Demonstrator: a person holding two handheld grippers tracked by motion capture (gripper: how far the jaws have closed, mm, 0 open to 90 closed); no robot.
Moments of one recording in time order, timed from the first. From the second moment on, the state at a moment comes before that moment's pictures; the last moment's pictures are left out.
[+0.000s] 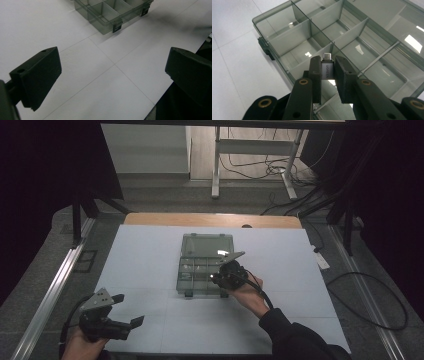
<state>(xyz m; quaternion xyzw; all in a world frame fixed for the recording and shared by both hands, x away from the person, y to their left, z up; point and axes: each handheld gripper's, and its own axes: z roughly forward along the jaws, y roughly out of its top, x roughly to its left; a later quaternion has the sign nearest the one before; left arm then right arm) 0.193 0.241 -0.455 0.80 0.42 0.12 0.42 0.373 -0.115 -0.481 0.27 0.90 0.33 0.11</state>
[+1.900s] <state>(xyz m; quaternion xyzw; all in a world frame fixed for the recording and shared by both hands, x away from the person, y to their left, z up) 0.194 0.242 -0.455 0.80 0.42 0.12 0.42 0.350 -0.136 -0.452 0.26 0.89 0.35 0.09</state>
